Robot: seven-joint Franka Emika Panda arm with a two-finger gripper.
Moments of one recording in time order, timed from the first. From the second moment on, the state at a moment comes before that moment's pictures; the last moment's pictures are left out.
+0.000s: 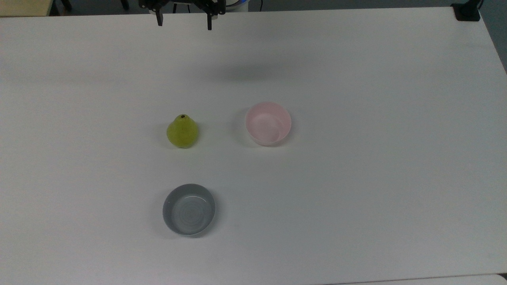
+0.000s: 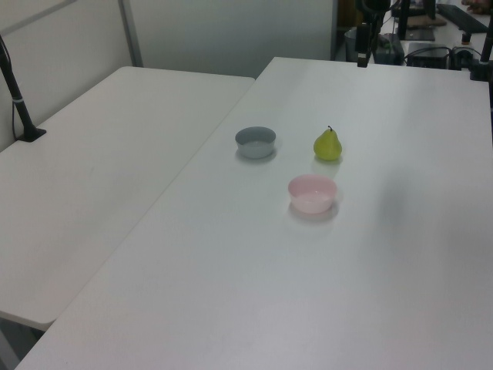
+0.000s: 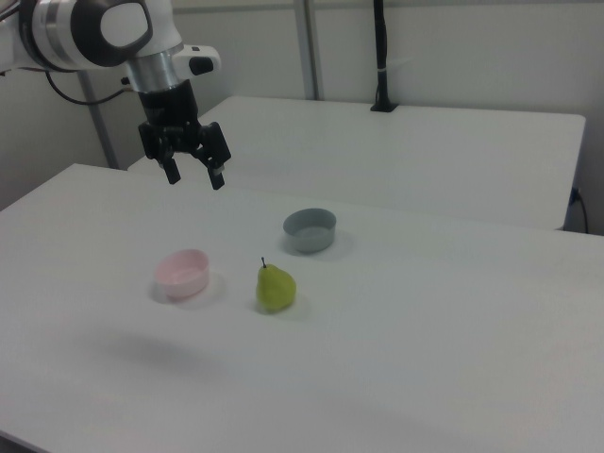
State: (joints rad) arm 0.07 0.01 -0.06 -1.64 -0.09 1.66 0.01
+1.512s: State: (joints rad) arm -0.02 0.18 -0.06 -1.64 -0.01 1.81 -0.25
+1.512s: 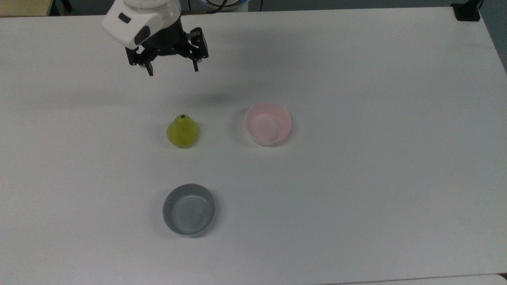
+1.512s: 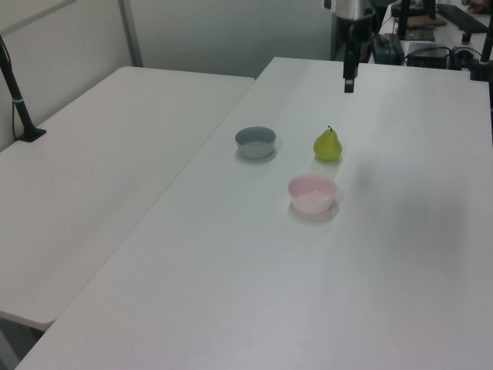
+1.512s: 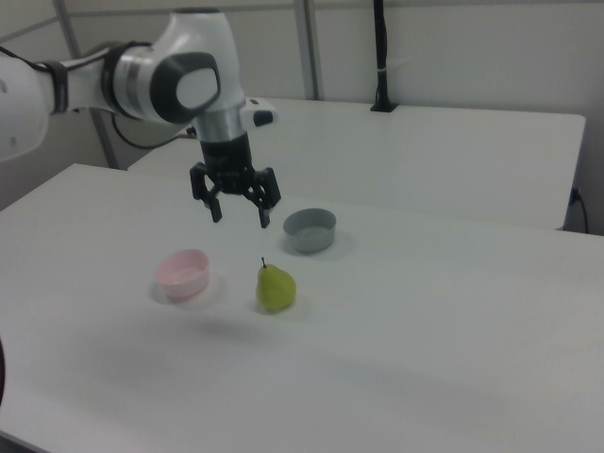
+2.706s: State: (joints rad) arm -0.01 0.44 -0.06 -1.71 -0.06 2.12 -0.15
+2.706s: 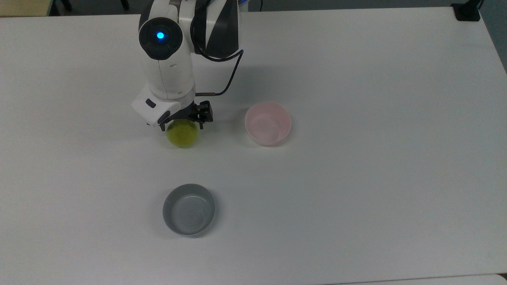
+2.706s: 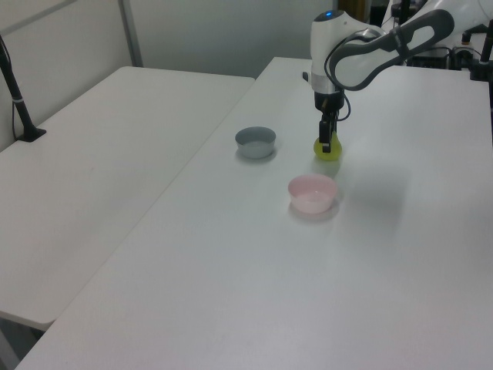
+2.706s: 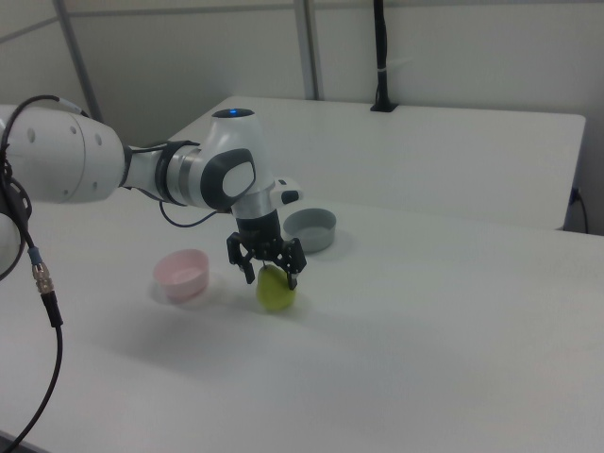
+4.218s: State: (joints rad) arm 0.00 0.41 -0.06 -1.70 -0.09 2.09 -0.13
